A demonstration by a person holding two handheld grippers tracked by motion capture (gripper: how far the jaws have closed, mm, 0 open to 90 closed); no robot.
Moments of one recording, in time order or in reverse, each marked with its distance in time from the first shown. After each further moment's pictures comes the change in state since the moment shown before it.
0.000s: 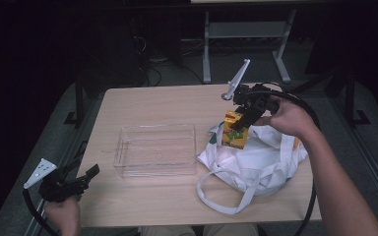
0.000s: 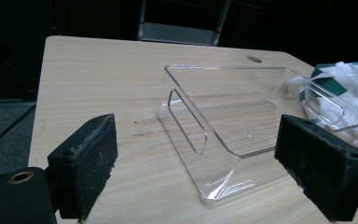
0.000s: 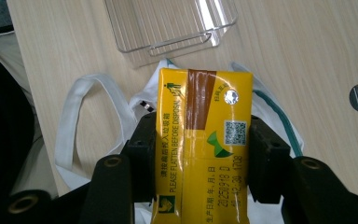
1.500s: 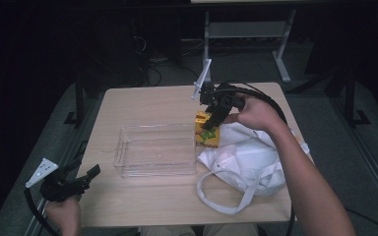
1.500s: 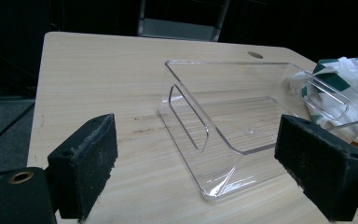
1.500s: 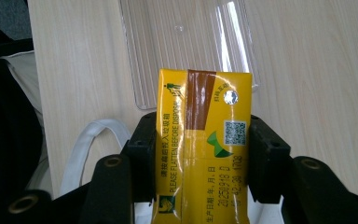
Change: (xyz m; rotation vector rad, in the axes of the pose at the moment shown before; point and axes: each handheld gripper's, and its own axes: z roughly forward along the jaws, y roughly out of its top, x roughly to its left) left arm 0.001 -0.001 0.002 0.013 0.000 0.008; right arm 0.012 0.069 0.025 -0.008 0.051 -0.111
